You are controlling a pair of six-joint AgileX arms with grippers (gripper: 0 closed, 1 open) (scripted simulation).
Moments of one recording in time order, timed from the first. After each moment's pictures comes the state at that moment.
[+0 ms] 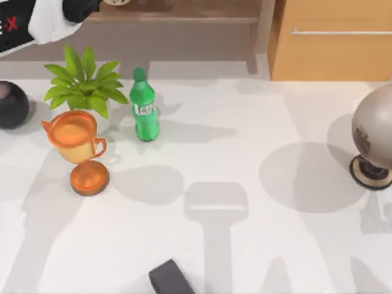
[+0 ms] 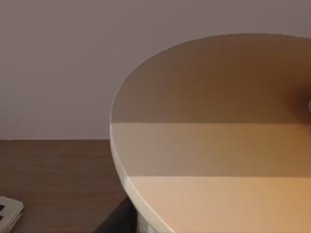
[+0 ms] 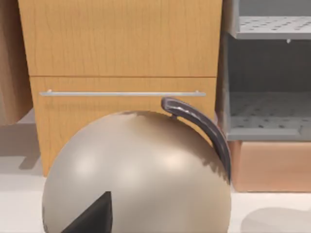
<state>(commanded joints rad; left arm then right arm) -0.34 2.00 1.58 0.24 -0.30 -0.05 0.00 0.00 0.00 0.00 0.00 0.00</state>
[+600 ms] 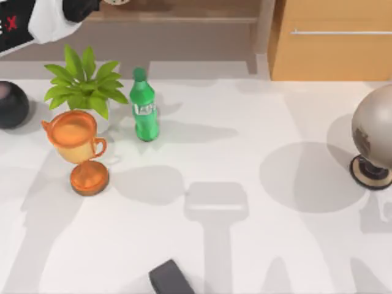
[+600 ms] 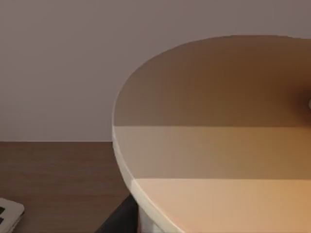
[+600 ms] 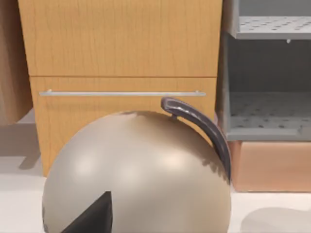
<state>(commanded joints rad) -0.34 2.00 1.58 0.24 -0.30 -0.05 0.00 0.00 0.00 0.00 0.00 0.00</state>
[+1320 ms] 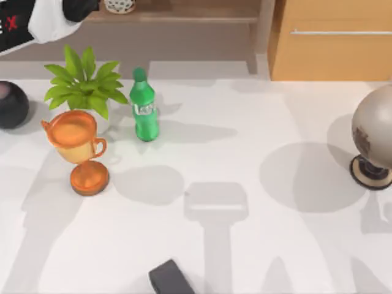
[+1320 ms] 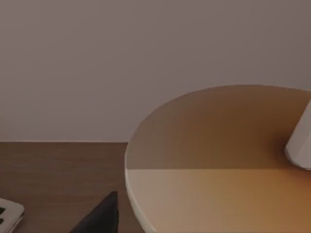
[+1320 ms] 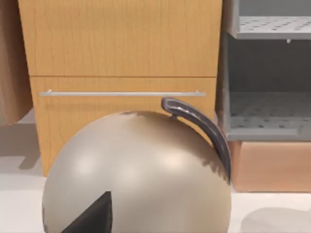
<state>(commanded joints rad) -0.34 2.00 1.58 0.24 -0.30 -0.05 0.00 0.00 0.00 0.00 0.00 0.00</state>
